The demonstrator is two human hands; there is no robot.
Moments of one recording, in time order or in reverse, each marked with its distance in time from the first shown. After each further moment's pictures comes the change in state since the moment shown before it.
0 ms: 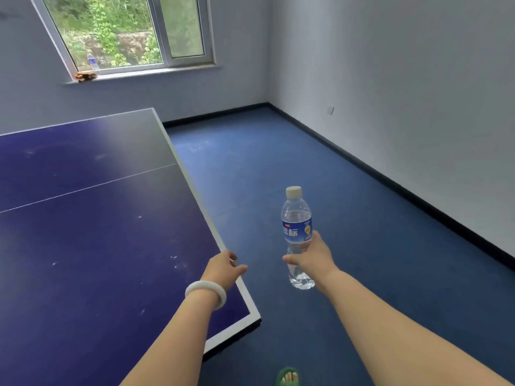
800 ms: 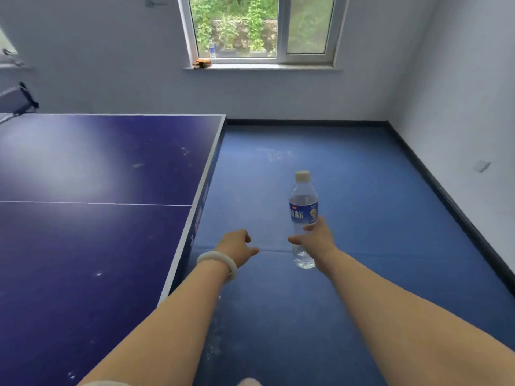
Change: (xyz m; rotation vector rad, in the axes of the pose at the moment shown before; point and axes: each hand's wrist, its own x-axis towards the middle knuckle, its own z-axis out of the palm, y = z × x) left_hand 0.429 0.210 -0.090 0.047 0.248 -0.321; right_hand 0.559 -0.183 0.010 -0.092 -0.410 -0.130
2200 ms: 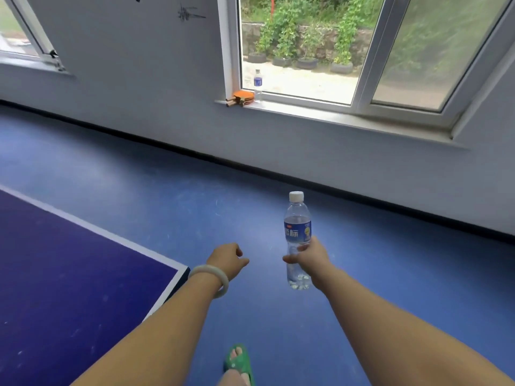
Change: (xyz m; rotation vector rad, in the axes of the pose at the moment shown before) left_hand 0.941 0.195 -0.342 -0.184 0.202 -0.318; right_hand 1.021 -0.362 0.119 -0.163 -0.393 0.010
